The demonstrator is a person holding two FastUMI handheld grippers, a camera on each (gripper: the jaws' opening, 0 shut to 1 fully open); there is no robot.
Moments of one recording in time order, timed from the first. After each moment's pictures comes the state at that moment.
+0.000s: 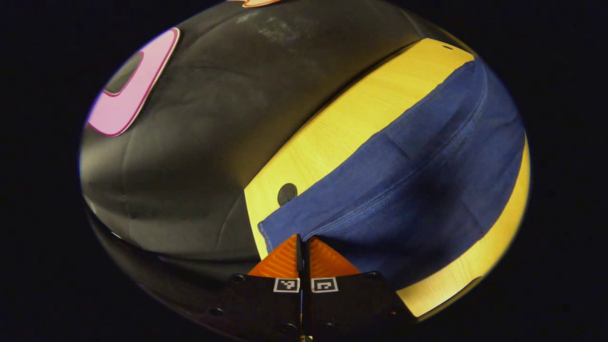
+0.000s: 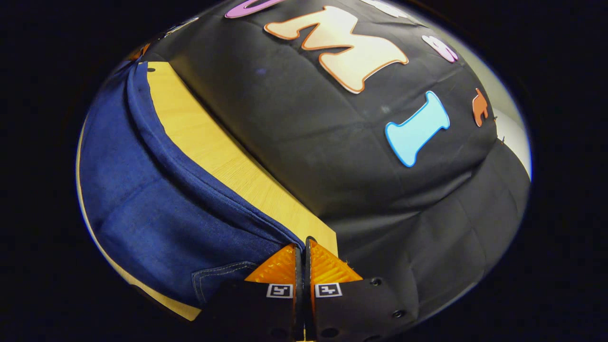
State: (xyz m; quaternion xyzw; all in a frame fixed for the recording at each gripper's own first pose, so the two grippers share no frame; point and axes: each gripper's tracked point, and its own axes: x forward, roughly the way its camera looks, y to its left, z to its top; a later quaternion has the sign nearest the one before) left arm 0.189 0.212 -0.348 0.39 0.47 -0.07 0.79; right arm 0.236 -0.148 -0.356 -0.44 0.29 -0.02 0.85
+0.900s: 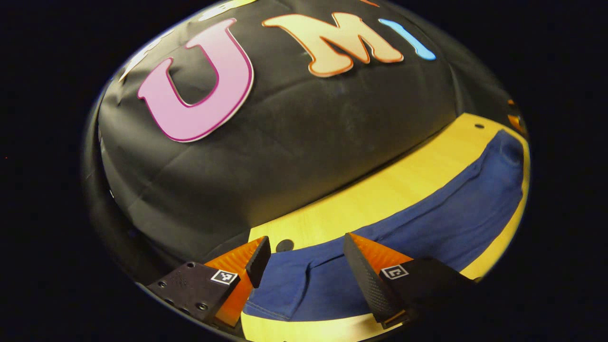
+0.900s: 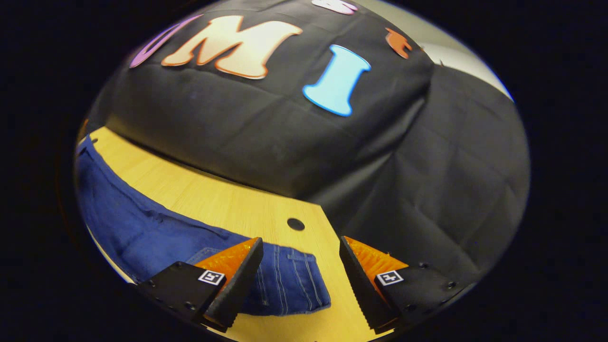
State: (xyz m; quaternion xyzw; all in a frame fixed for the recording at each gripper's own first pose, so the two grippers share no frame) left arm 0.199 0.109 -0.240 0.23 0.29 -0.02 0.93; right arm 0.180 -0.242 -0.320 -0.21 0.29 -0.17 0.92
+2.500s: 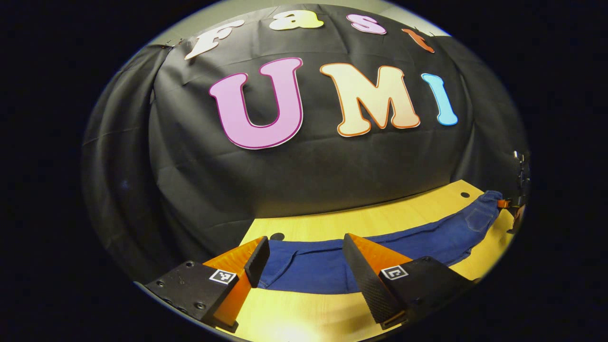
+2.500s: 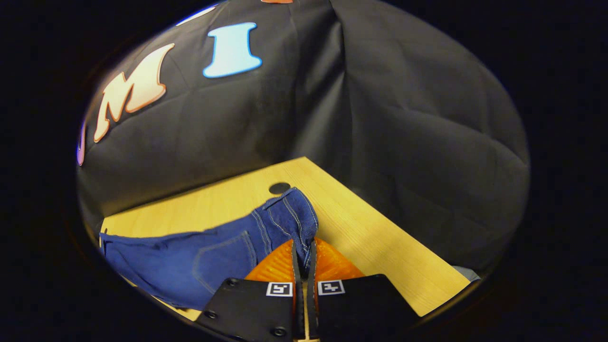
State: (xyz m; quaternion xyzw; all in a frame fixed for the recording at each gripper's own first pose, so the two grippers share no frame) left arm 0.096 0.092 -0.143 0.10 0.24 0.04 0.96; right arm 0.136 -0.291 -0.356 0.05 0.32 -0.23 0.92
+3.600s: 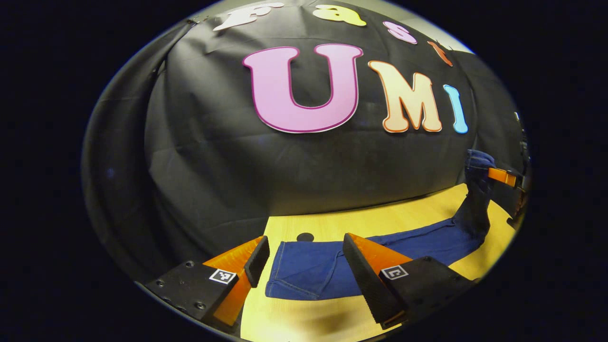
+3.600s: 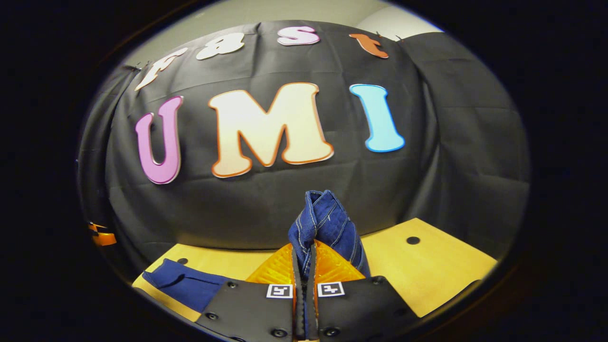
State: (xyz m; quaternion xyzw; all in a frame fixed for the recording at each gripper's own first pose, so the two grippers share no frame) left arm 0.124 0.252 -0.169 0.05 0.24 0.00 0.97; right arm 0.016 -0.243 -0.167 0.05 0.17 -0.04 0.98
